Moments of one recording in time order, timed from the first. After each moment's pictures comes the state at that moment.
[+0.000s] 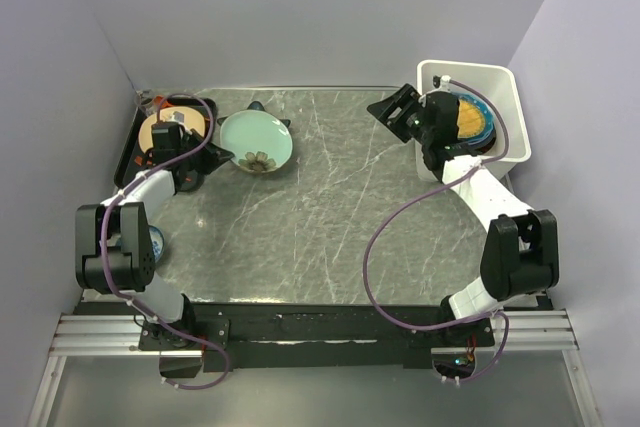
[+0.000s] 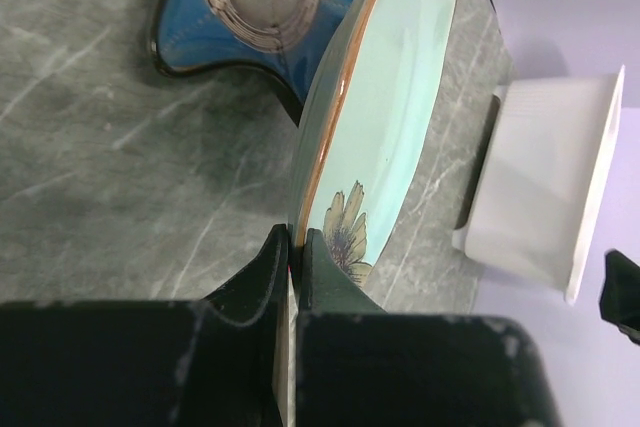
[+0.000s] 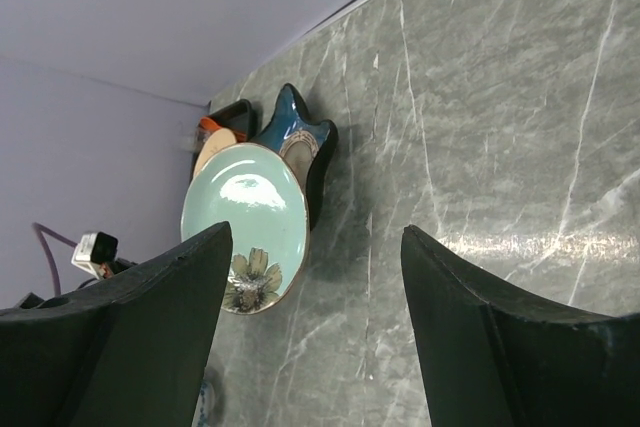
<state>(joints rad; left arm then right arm) 0.06 1.58 0.94 0.06 0.43 -0.85 0.18 1.52 1.13 0.12 -0.23 0.85</state>
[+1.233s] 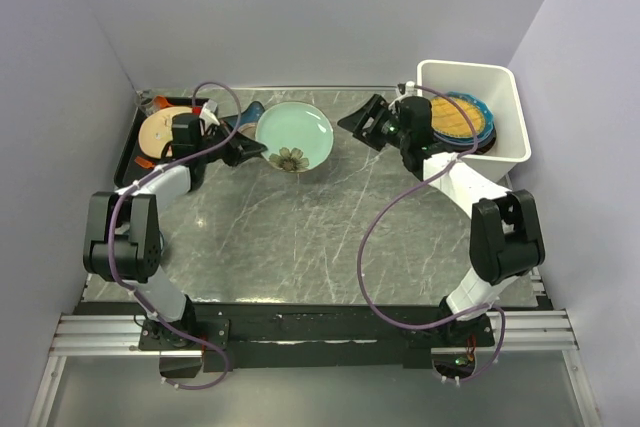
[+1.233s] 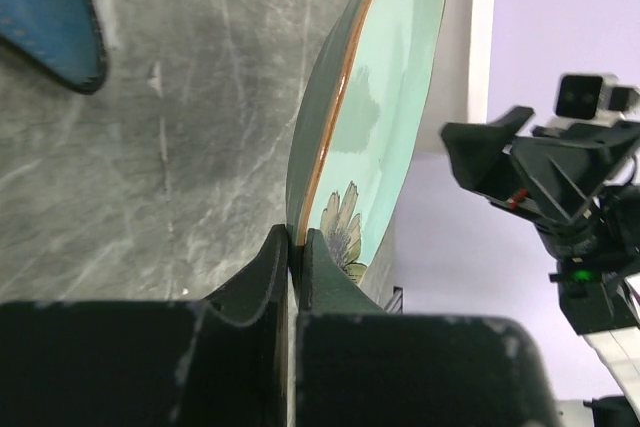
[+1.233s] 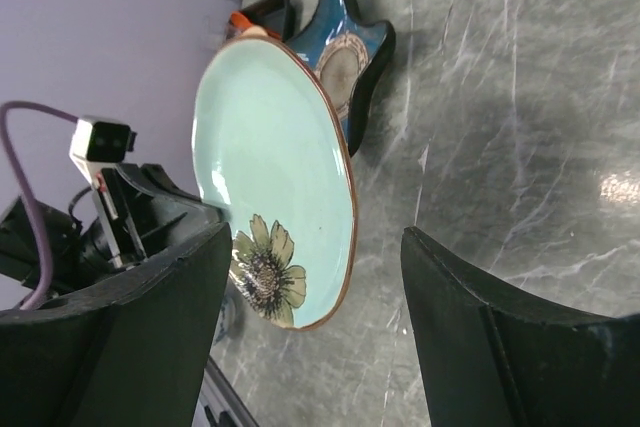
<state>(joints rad) -0.07 1.65 0.99 0.25 0.72 -0.94 0.28 1.65 1.15 0.18 -0.38 0.87</state>
